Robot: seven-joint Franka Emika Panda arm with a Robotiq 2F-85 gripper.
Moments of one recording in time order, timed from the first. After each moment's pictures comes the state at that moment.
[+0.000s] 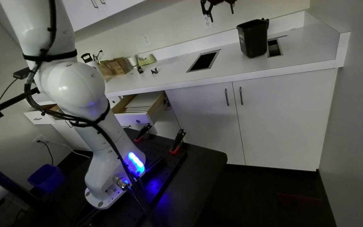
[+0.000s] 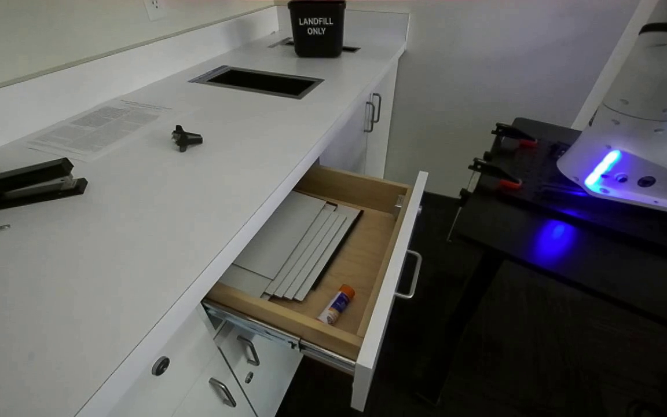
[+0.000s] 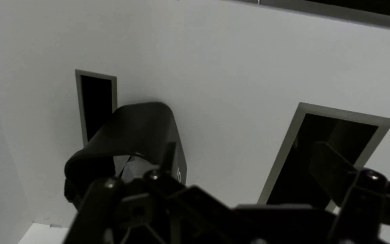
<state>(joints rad) -0.09 0.25 -0.20 -1.71 0.12 2.19 -0.72</state>
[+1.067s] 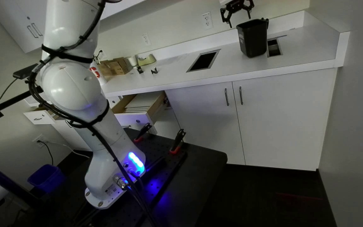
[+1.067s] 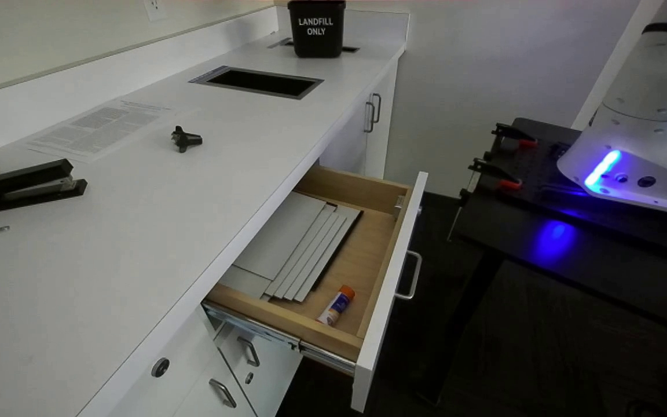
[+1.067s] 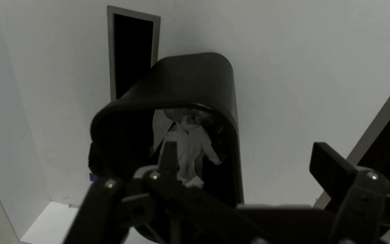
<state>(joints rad) -0.22 0.65 -0.06 -1.26 0.05 2.24 -0.69</state>
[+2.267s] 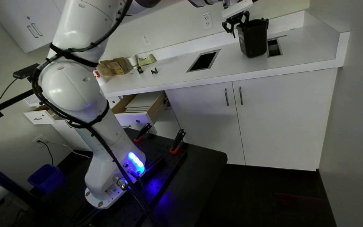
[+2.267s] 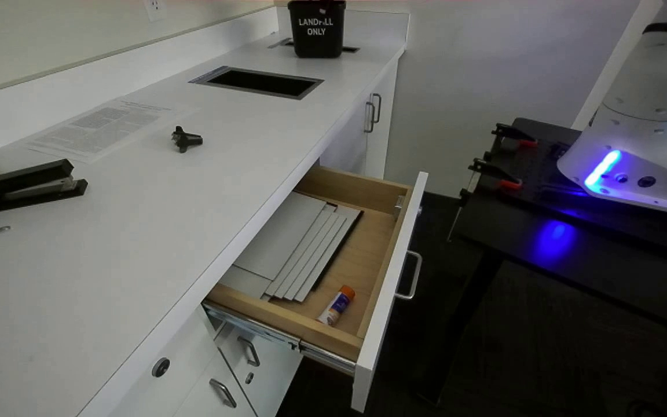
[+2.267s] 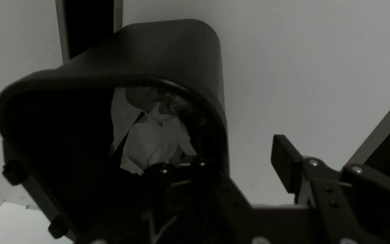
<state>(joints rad) -0.25 0.82 0.02 -1.11 0.05 2.27 -0.71</state>
